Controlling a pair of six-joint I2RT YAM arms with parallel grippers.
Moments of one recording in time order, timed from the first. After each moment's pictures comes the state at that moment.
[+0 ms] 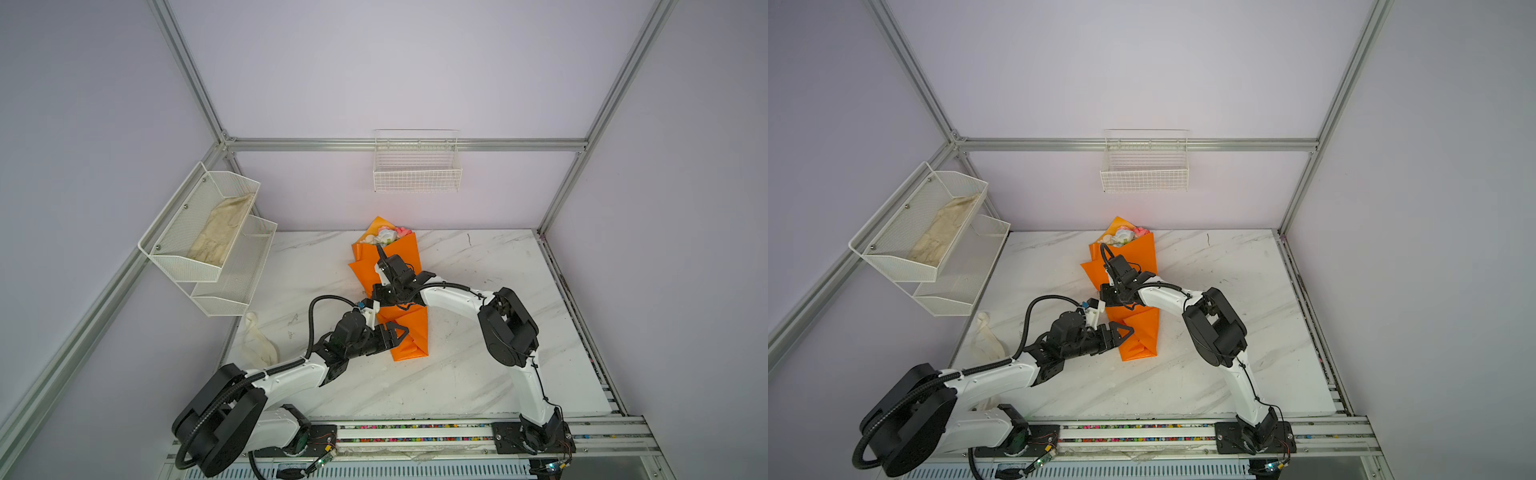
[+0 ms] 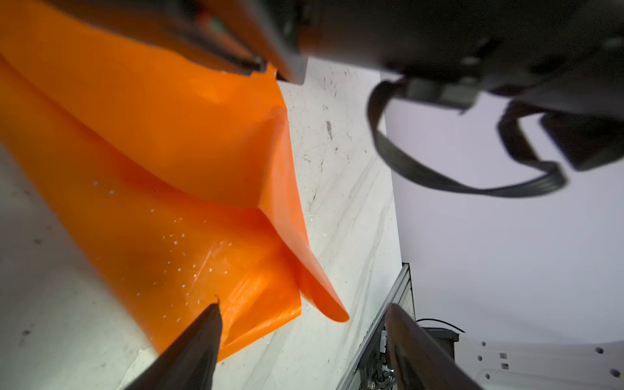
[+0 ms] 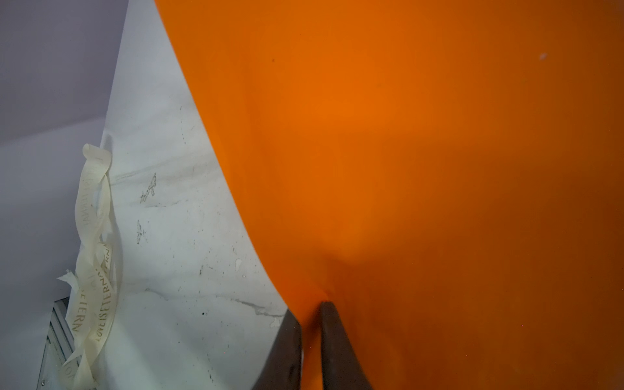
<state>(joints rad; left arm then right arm) -0.64 1.32 0.44 0.37 0.34 -0.98 0.80 2.17 1.67 -0.36 -0.20 0.60</state>
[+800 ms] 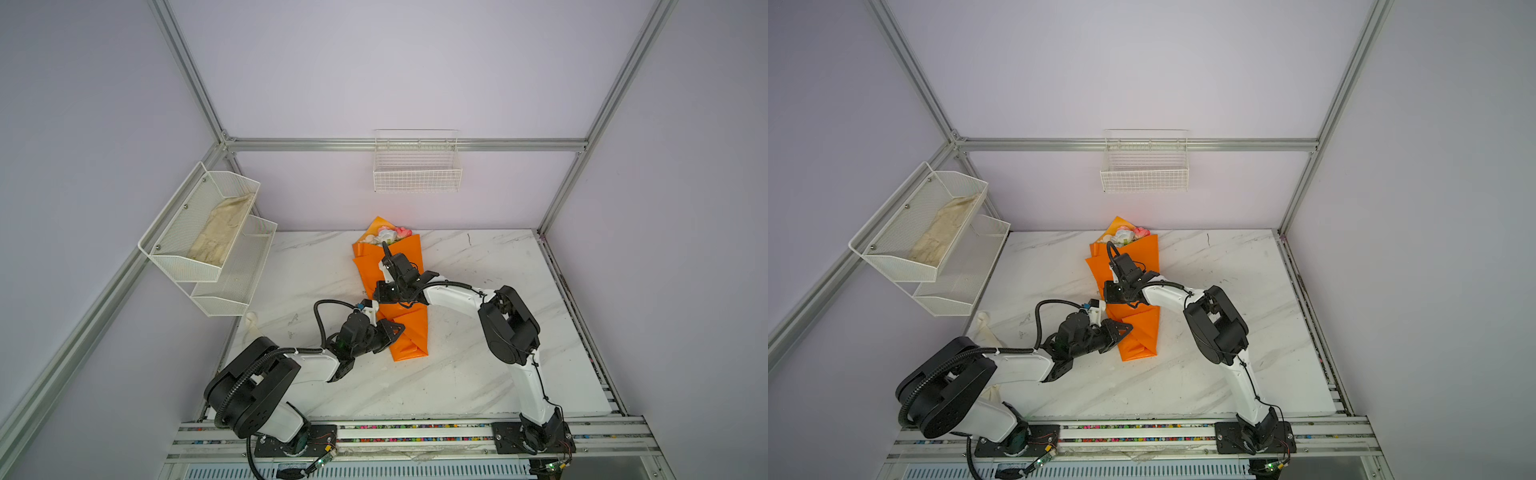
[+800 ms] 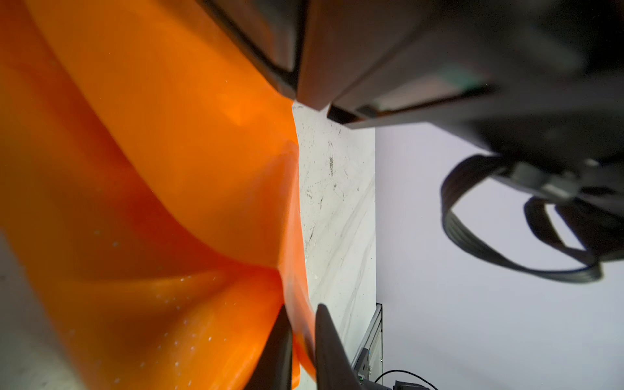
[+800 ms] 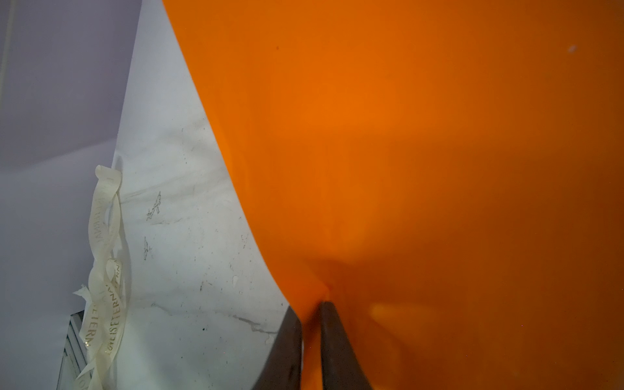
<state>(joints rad) -0.64 1.49 0.41 0.68 0.28 -1.18 0.76 2.17 1.64 -0.29 -0.24 0.63</state>
